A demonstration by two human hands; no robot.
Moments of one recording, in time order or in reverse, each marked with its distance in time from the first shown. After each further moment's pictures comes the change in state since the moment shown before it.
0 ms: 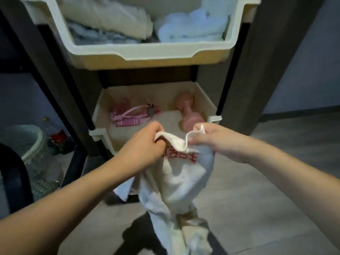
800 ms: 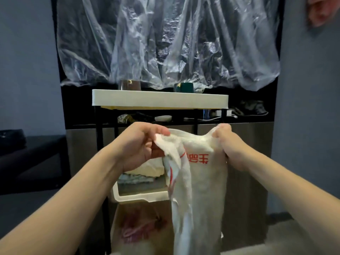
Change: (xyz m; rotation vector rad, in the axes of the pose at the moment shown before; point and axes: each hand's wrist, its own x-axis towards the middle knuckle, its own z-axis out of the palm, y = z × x) left_hand 0.046 0.204 -0.252 -0.968 -0.162 0.121; right_hand -0.023 -0.256 -0.120 0.143 0.659 -0.325
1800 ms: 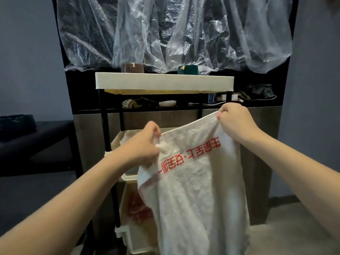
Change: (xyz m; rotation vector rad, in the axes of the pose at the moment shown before) left_hand -0.004 -0.049 -0.020 1.124 0.304 0.002; right_hand 0.007 -0.007 -0.010 -0.651 0.265 -0.331
